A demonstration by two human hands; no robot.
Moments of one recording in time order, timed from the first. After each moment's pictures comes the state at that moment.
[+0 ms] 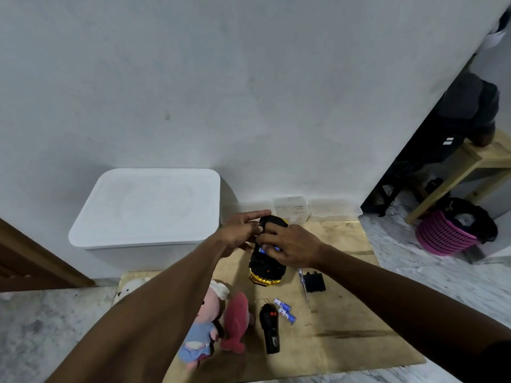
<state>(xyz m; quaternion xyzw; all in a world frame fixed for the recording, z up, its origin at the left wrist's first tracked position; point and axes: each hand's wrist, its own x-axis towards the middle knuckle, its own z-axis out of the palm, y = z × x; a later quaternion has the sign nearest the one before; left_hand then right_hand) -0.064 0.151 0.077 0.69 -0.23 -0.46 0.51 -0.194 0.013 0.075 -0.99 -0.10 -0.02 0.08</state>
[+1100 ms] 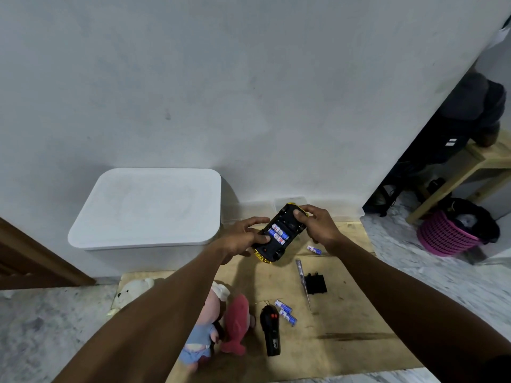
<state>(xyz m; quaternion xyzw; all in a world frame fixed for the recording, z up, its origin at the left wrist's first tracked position) -0.062 0.150 0.055 0.68 -0.21 -0.49 0.50 -0.192 -0.044 0.065 -0.74 0.35 -0.11 0.57</state>
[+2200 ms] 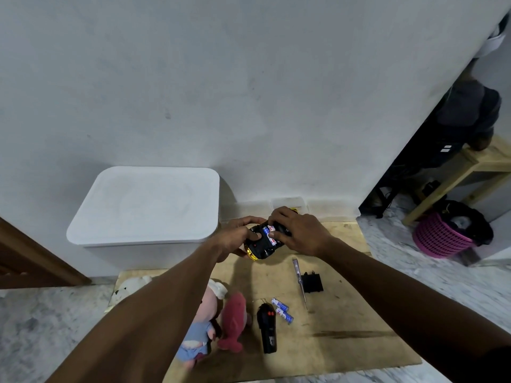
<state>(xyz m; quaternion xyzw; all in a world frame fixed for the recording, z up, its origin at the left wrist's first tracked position) -0.063 0.158 0.059 0.69 -0.20 -0.48 0.50 -0.188 -0.023 0.068 -0.99 0.02 -0.04 0.10</state>
